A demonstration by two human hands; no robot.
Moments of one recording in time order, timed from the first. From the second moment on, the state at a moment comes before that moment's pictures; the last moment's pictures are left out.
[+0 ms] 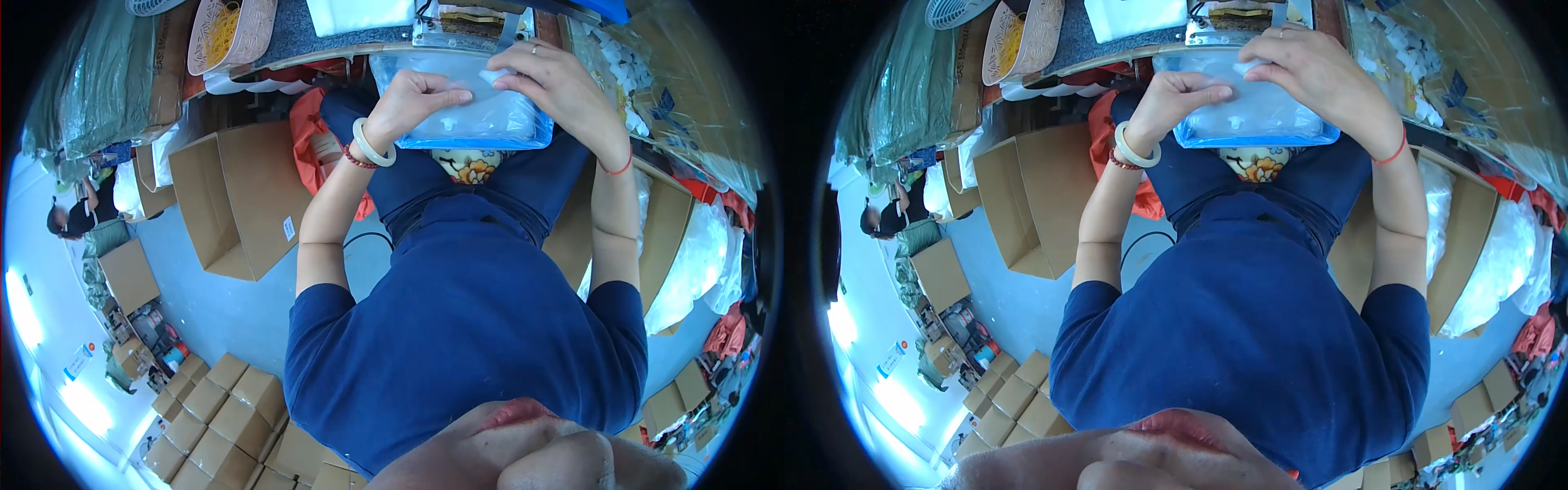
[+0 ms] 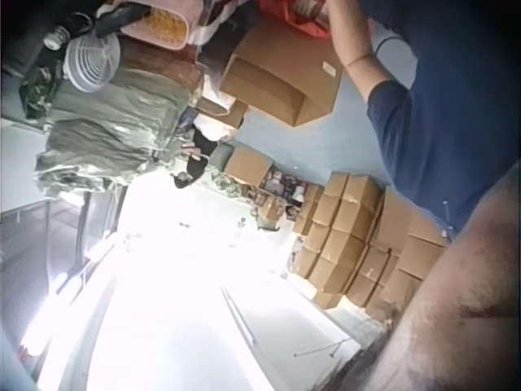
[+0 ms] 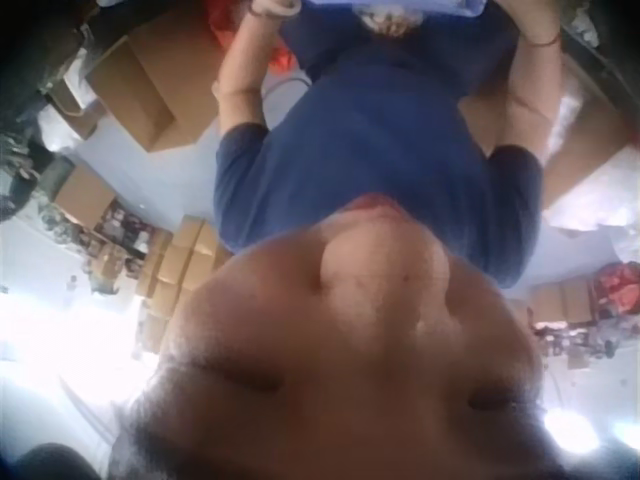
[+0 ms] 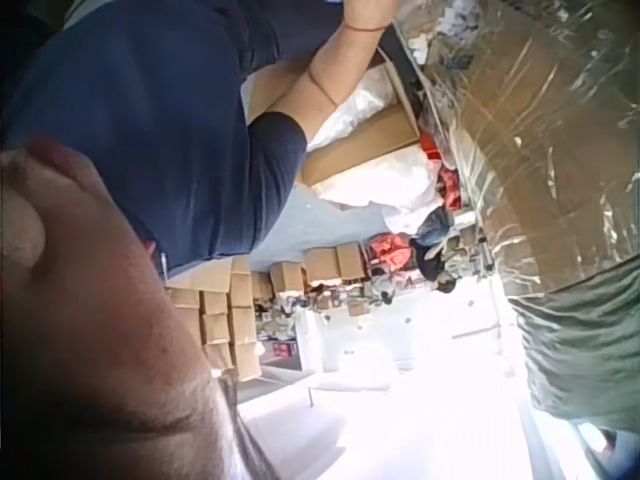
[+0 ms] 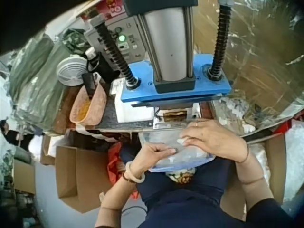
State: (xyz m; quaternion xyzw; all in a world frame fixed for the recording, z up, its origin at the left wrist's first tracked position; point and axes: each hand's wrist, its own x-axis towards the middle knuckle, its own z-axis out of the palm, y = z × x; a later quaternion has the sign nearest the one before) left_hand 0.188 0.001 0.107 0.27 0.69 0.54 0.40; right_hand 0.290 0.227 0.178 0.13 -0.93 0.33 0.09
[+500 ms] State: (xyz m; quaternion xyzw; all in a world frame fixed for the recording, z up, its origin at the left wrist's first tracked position) left_hand 0.155 0.059 0.062 0.09 0.39 0.77 0.50; right_hand 0.330 0.297 0.108 -0.20 -0.97 0.10 0.10
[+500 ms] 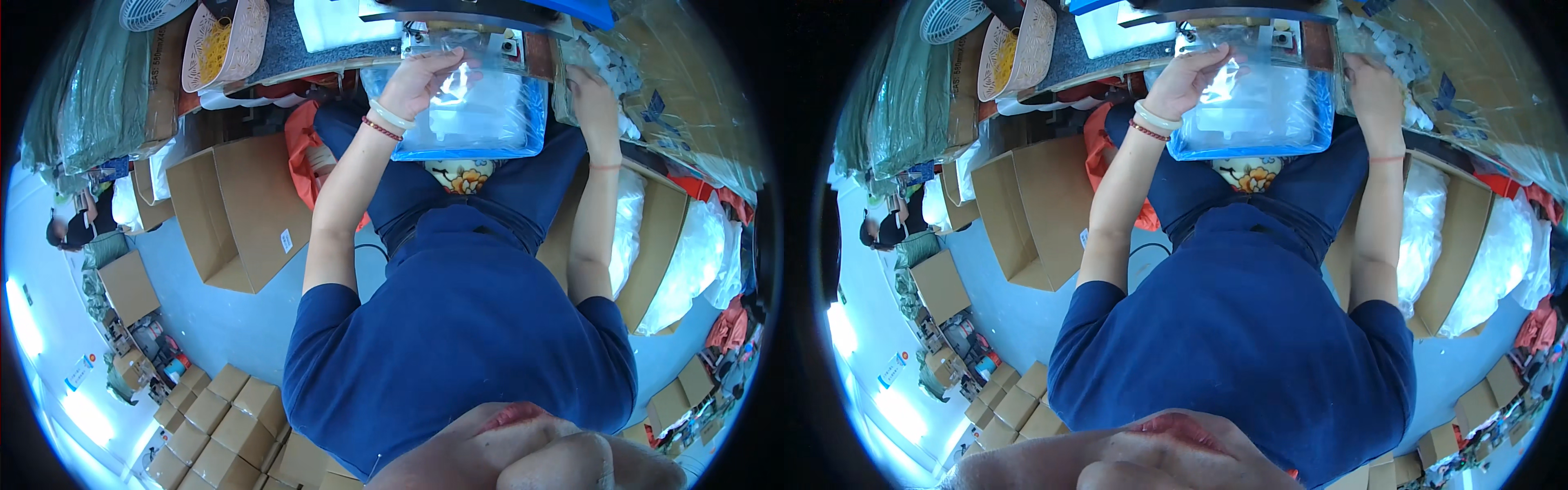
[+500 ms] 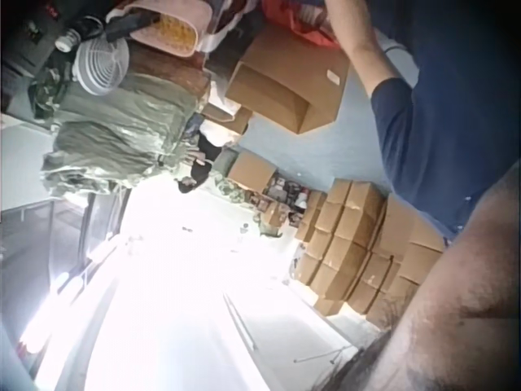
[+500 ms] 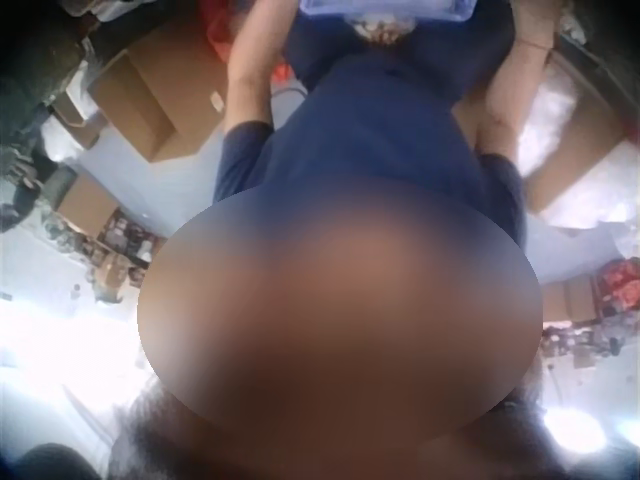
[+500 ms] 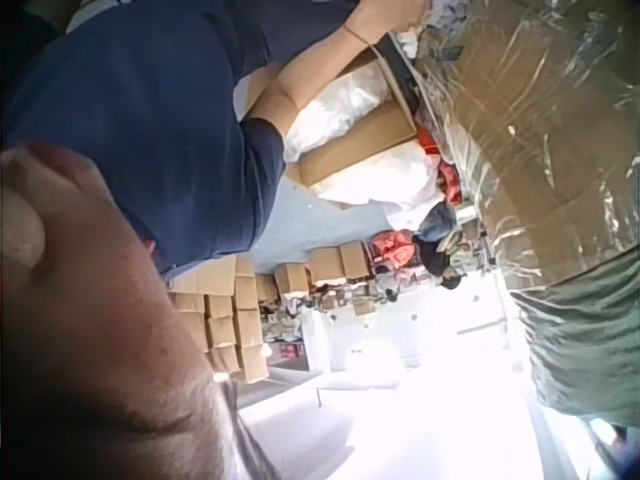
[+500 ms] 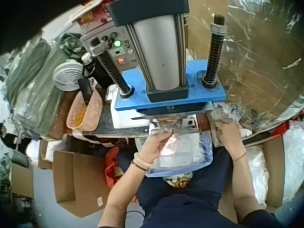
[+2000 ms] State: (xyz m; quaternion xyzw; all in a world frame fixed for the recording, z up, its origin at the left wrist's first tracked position) left_hand 0.176 0.005 0.101 0.18 0.52 0.60 0.58; right_hand 0.273 0.236 0.156 0.10 -0.92 0.37 0.05
